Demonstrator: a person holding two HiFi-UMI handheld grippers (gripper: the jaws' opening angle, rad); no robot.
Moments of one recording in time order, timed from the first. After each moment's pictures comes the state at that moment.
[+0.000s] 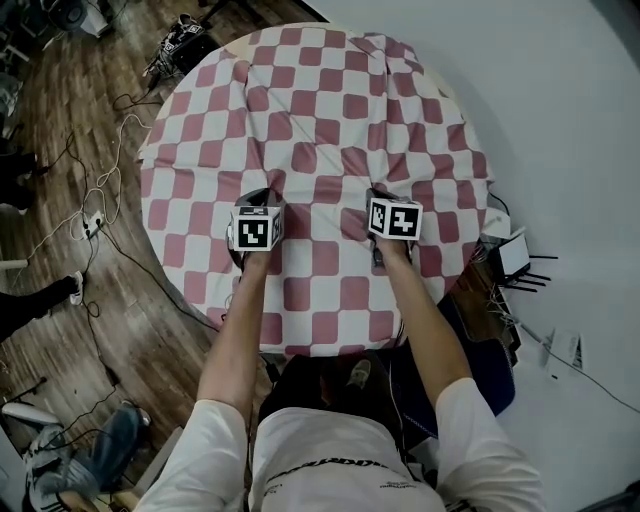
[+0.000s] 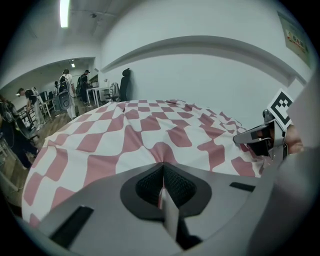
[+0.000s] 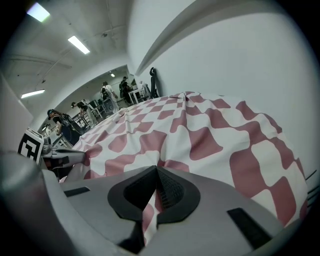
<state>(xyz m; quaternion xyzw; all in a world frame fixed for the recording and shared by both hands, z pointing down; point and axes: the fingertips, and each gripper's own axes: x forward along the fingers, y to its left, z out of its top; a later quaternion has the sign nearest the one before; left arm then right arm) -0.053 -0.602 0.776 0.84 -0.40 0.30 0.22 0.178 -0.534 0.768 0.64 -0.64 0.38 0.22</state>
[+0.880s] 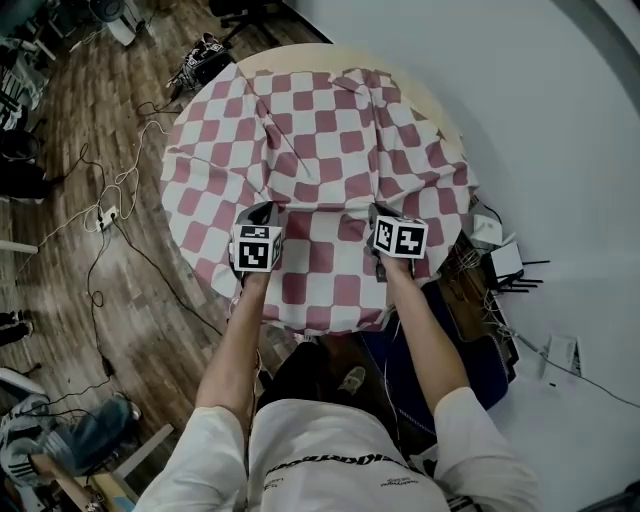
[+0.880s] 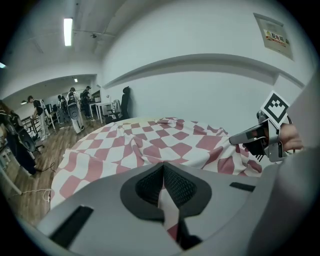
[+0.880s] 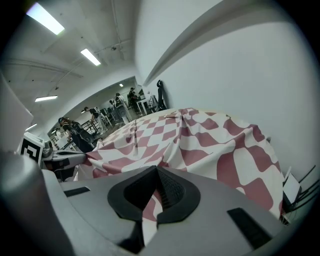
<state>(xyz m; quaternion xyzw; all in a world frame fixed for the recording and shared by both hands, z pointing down) -0.057 -0.470 0.690 0.85 -0.42 0.26 0.16 0.180 -0.414 0.699 0.62 -0.68 0.35 0.18</state>
